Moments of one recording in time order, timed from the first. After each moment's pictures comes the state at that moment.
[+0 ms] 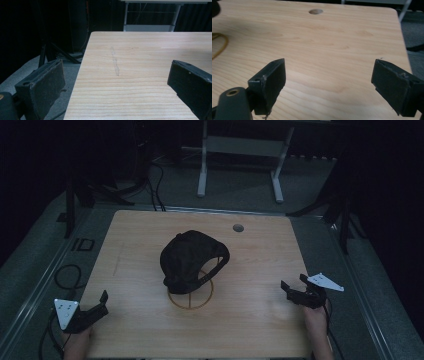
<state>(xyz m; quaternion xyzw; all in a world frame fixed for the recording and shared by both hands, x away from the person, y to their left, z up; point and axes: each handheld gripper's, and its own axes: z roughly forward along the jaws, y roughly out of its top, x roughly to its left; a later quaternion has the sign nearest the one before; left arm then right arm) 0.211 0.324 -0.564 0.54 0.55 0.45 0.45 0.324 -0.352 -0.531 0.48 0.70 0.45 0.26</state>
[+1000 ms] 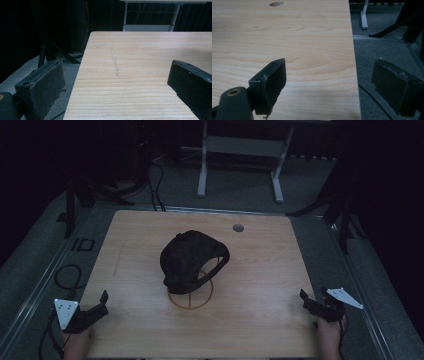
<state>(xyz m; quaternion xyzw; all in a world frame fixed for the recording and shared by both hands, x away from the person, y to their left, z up) 0.211 0.324 -0.563 0.54 0.55 0.45 0.45 0.293 -0.400 -0.550 0.55 0.65 0.42 0.31</state>
